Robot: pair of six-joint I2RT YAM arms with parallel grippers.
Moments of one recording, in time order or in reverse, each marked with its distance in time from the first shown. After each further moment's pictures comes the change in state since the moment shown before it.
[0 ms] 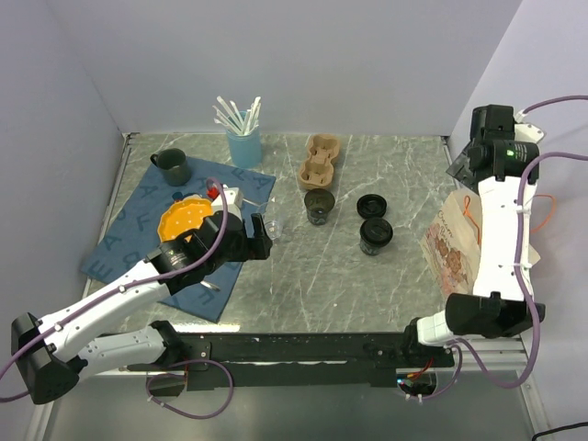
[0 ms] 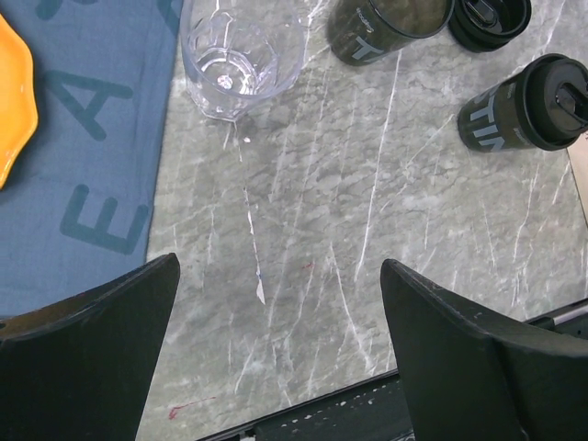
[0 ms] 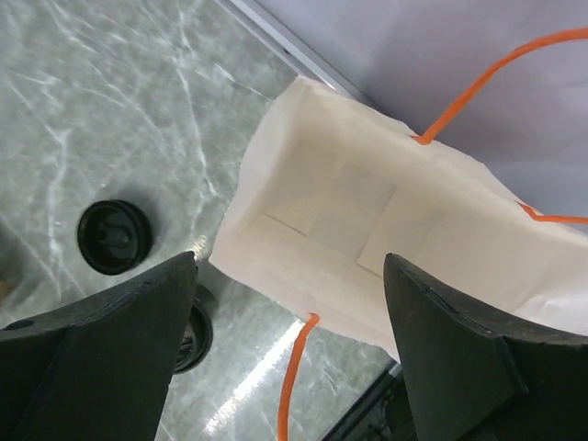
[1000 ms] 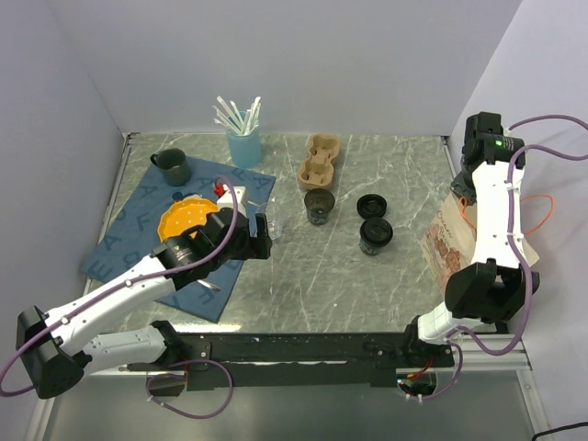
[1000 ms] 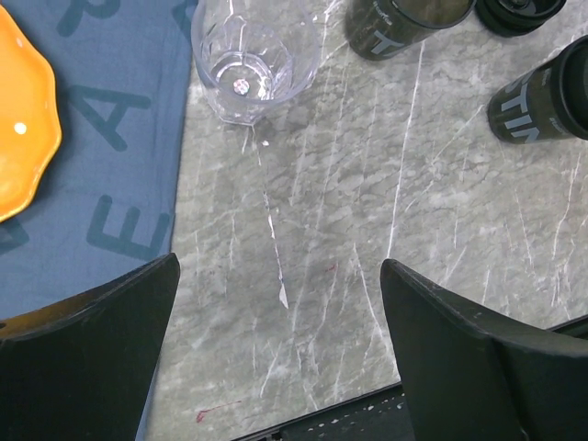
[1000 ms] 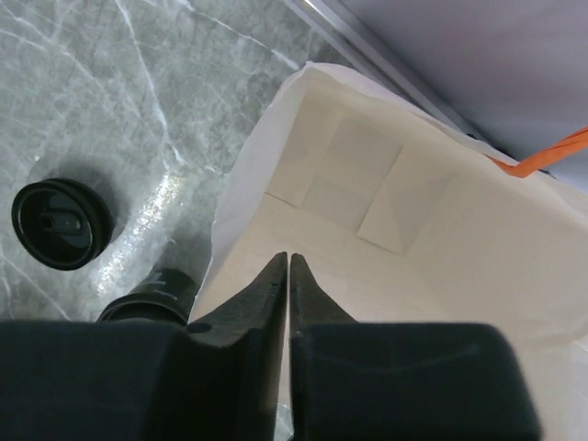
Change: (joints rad) left arm 0.004 0.048 0.023 -0.011 -0.013 0.069; right arm -0.081 0.120 -0.119 0.011 -0.094 0.026
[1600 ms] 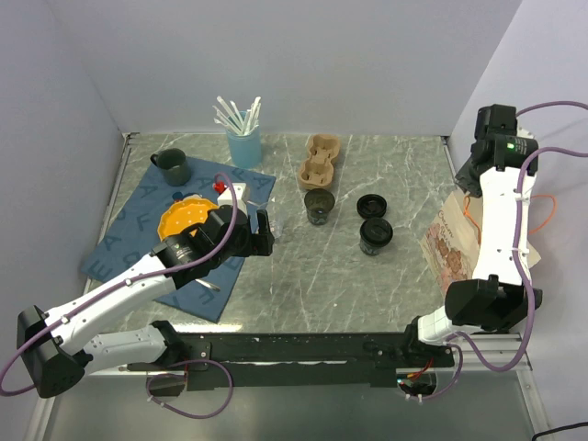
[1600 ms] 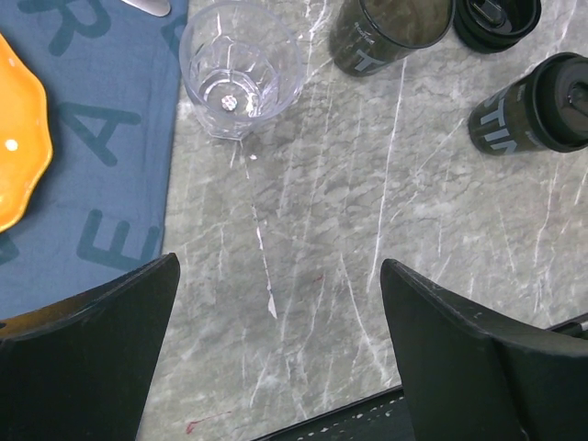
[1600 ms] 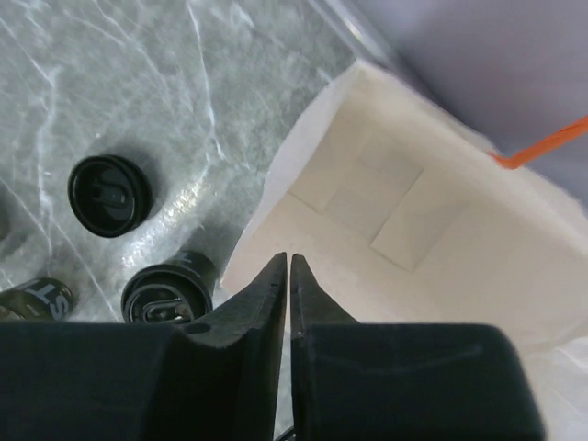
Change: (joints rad) left arm 0.001 0.008 0.026 0.016 0.003 0.011; right arm 0.000 -0.054 0.063 0.017 -0.089 -0.108
